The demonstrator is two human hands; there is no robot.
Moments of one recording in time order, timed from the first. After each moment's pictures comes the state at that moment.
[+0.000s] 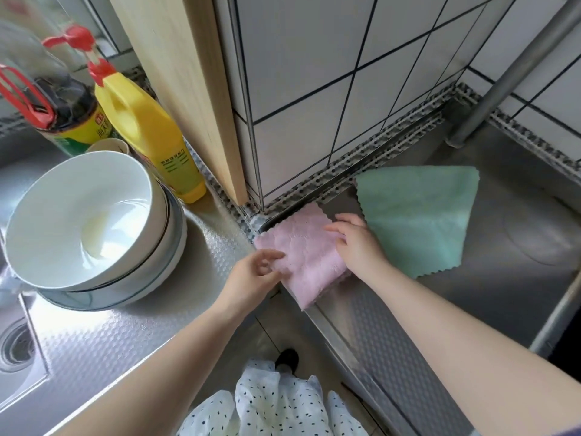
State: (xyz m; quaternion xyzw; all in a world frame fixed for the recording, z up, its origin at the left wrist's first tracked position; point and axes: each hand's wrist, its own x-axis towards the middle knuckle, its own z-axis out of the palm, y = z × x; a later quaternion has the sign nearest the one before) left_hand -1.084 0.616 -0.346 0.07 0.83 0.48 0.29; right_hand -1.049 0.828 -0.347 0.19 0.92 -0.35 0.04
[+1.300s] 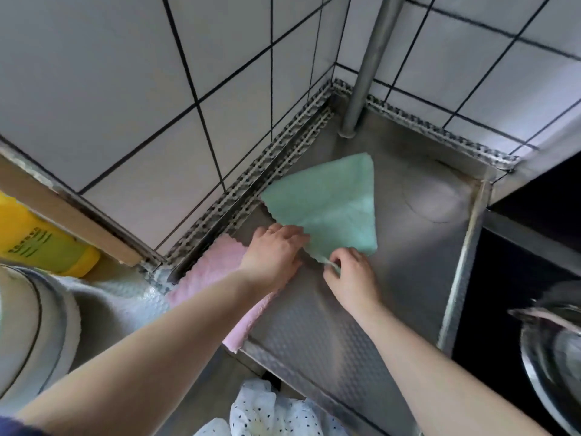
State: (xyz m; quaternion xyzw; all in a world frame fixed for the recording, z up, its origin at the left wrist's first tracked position) left_hand -1.102 0.795 -0.347 0.55 0.82 0.09 0.11; right_hand -0.955 0.892 -0.365 0.39 0.89 -0.22 -0.07
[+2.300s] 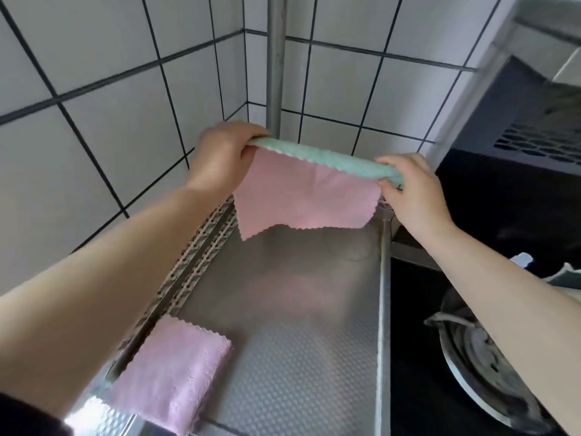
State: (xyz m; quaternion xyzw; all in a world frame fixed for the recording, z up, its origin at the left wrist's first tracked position) left_hand -1.151 0.924 -0.128 0.61 0.68 0.37 -0.17; right_hand -0.876 1.046 -0.145 0.39 0.84 -0.15 -0.35
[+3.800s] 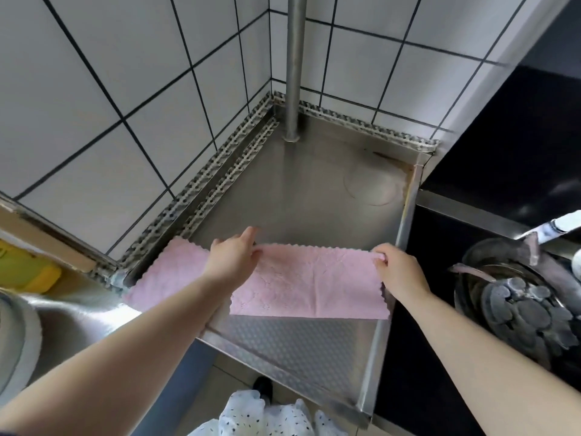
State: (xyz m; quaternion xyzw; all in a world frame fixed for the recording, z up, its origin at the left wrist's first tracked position) left_hand -1.060 0.802 -0.339 0.47 0.87 0.13 0.10; right_hand -0.805 0.973 -0.334 0.54 0.80 -0.28 -0.03
